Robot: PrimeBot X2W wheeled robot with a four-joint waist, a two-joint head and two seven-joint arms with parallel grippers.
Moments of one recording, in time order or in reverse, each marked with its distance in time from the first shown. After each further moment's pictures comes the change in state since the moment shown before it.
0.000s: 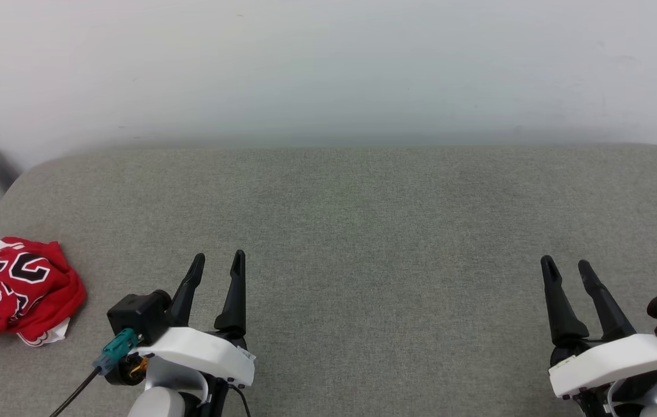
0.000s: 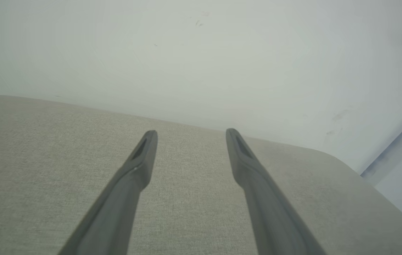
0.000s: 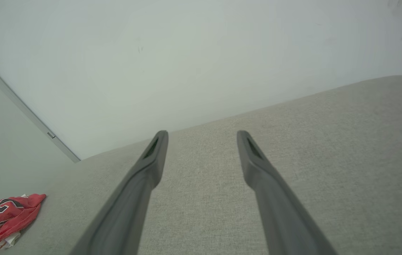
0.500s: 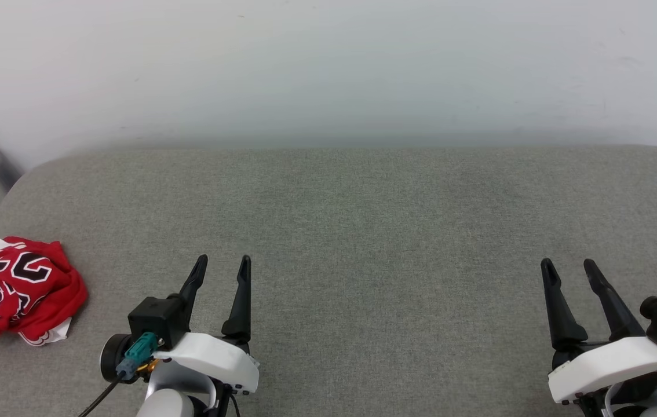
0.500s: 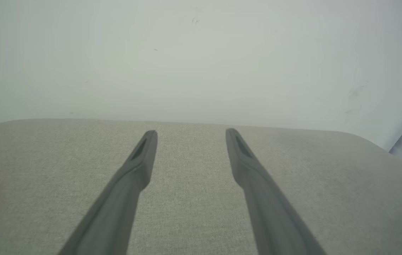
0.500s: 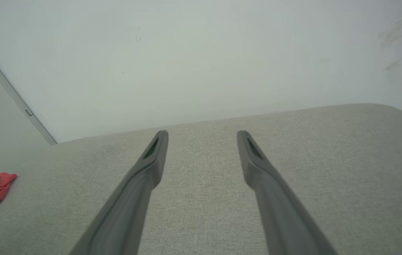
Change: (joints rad) left arm -0.004 0.013 -0.025 0.027 0.145 0.023 -0.034; right arm 0.017 0.000 -0.005 -0.042 -0.165 0.000 0.010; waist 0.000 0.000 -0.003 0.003
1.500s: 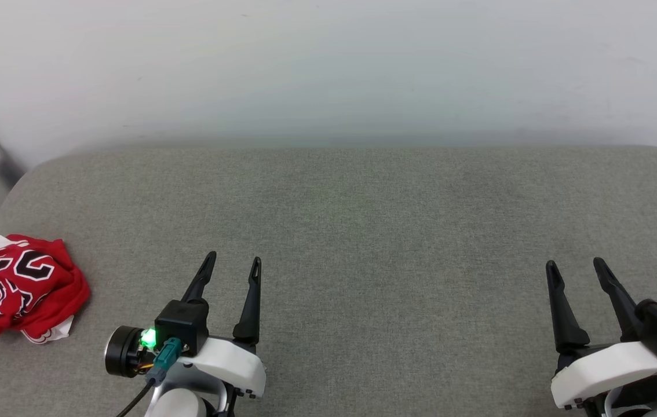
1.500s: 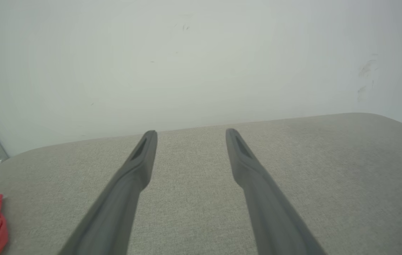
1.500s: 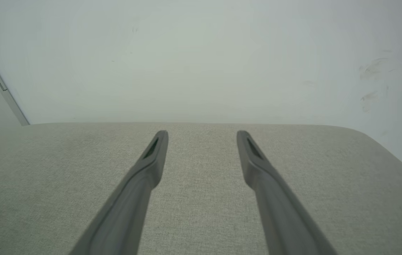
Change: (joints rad) left arm -0.013 -0.007 -0.019 0.035 0.174 0.028 -0.060; right arm 0.015 0.000 -0.013 -0.028 -0.174 0.000 -0.021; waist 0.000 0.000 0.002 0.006
